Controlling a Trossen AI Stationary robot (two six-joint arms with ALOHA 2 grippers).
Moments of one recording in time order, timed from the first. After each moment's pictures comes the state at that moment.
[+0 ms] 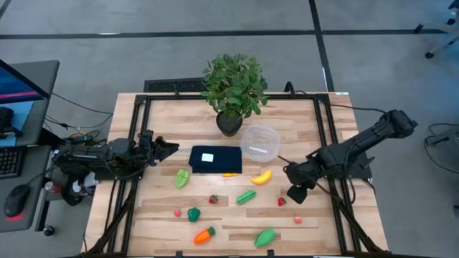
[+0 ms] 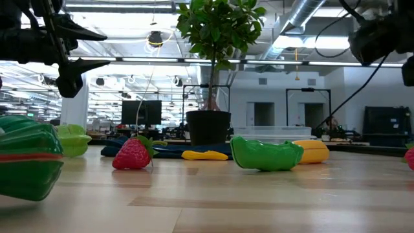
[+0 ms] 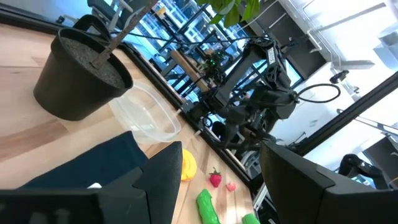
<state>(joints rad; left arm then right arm) -0.07 0.01 0.01 0.06 -0.23 -0.83 0.42 1.20 0.77 -0.85 -0.31 1.12</state>
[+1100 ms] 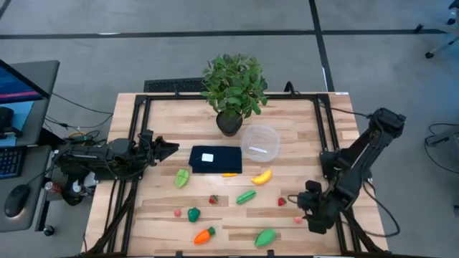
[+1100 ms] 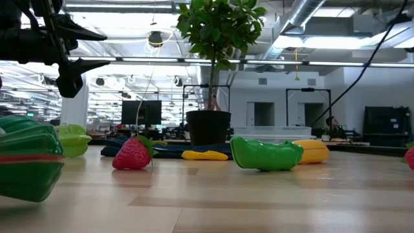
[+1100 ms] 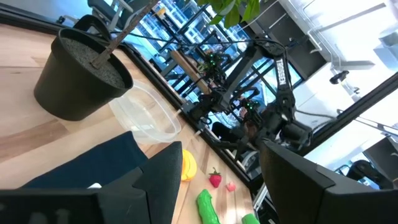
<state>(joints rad) -0.07 0.01 0.01 0.06 -0.23 -0.83 0.96 1.34 0.77 -0.67 0.13 1.05</state>
